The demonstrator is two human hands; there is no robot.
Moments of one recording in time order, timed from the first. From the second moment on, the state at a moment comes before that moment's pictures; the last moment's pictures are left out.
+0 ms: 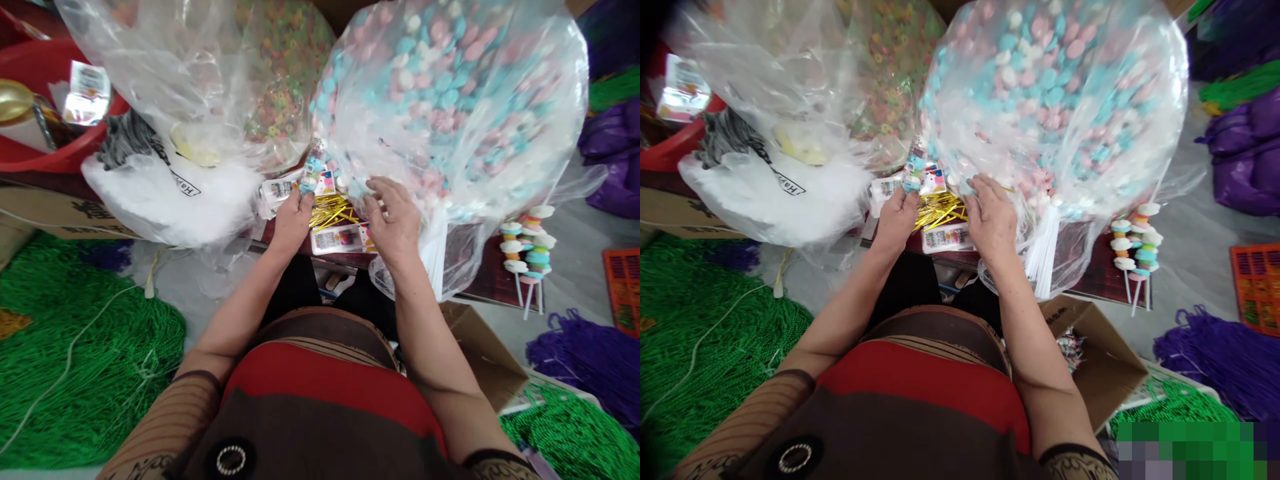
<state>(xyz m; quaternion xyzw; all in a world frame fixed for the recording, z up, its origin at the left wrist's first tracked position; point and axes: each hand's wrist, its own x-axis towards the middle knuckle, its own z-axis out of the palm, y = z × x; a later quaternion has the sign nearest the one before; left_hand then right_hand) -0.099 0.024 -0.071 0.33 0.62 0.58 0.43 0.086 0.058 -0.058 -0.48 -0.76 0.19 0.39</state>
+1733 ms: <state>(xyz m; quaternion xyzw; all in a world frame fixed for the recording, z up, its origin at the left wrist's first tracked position) -0.044 -0.021 -0.015 0.16 0.36 0.35 0.85 0.111 0.008 -0.062 -0.36 -0.55 0.64 0.39</state>
